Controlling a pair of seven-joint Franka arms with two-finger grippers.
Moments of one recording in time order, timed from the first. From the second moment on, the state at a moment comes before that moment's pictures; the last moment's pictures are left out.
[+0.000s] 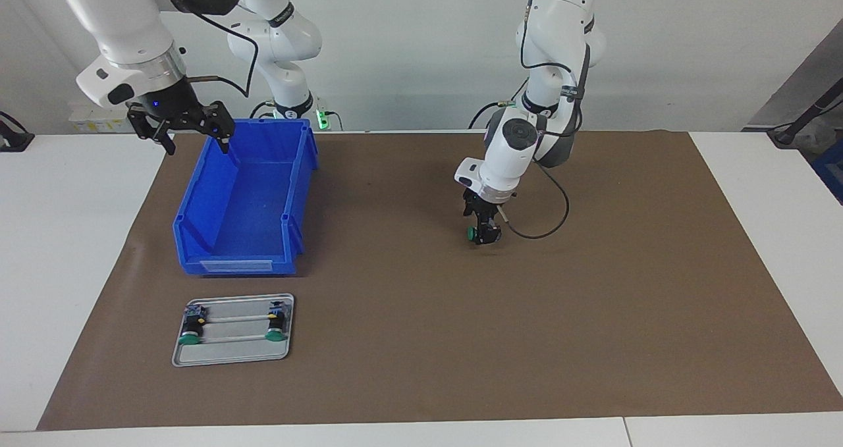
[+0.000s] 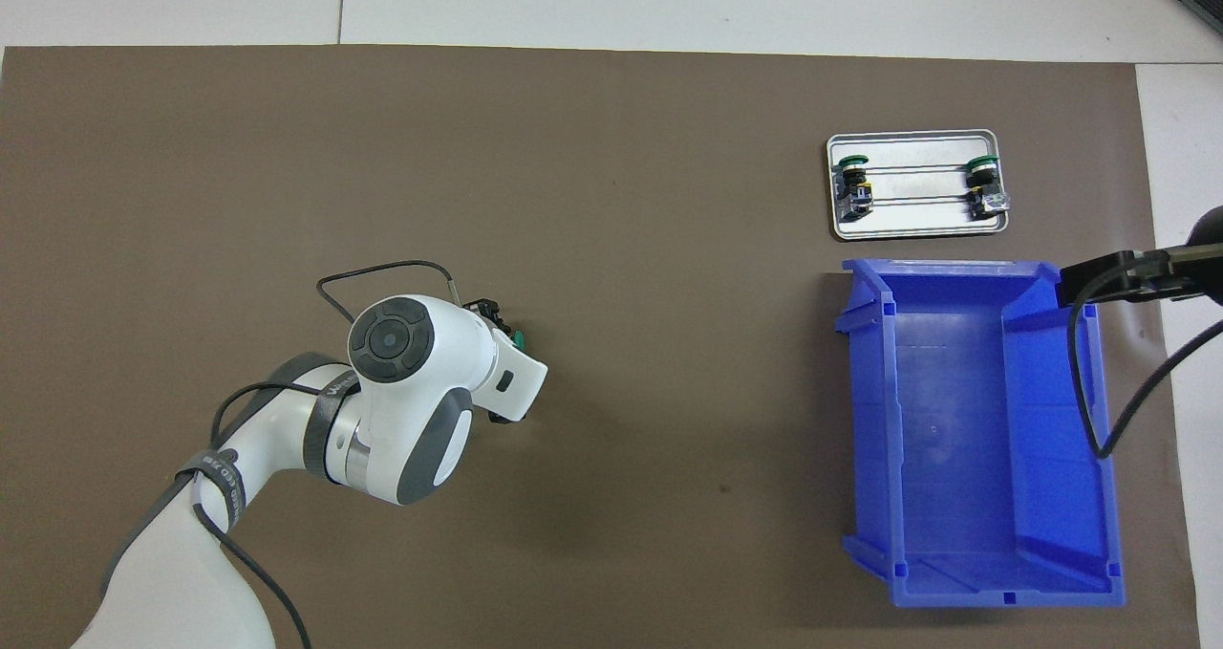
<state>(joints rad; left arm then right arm) -0.49 0.22 -0.06 -2.20 -0.20 2.50 0.97 0.03 -0.05 -0.04 -1.64 -0.04 1.57 -0.03</state>
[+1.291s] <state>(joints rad) -0.49 0.23 -0.05 -2.20 -0.19 2.52 0.97 0.04 -0.05 -0.04 -1.65 -0.04 1.57 0.03</state>
